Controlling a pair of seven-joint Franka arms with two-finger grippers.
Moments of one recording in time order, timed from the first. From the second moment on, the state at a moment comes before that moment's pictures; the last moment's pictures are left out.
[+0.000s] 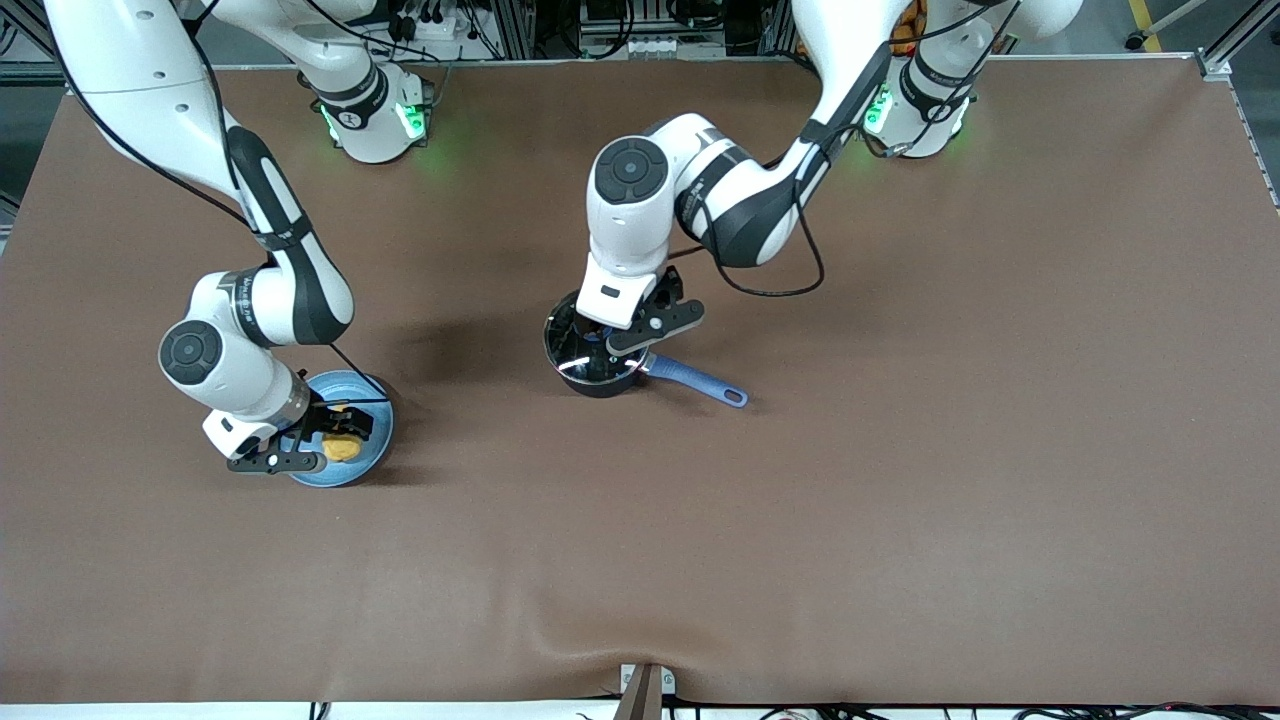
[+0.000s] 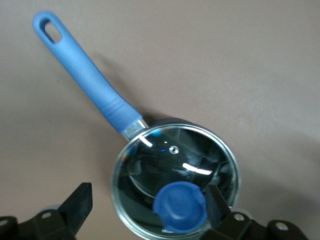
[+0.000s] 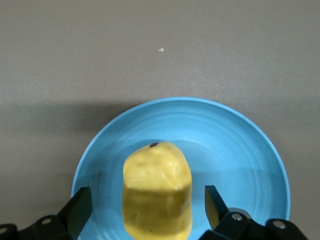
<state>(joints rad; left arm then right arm) -0.83 0.64 -0.03 -1.36 0.00 2.07 -1.35 0.07 0.51 -0.01 -1.96 0.00 2.51 0.04</state>
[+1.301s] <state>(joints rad) -0.89 0.73 -0.03 -1.33 0.00 2.18 -2.00 0.05 0.55 0.00 -1.92 0.00 2.50 0.00</state>
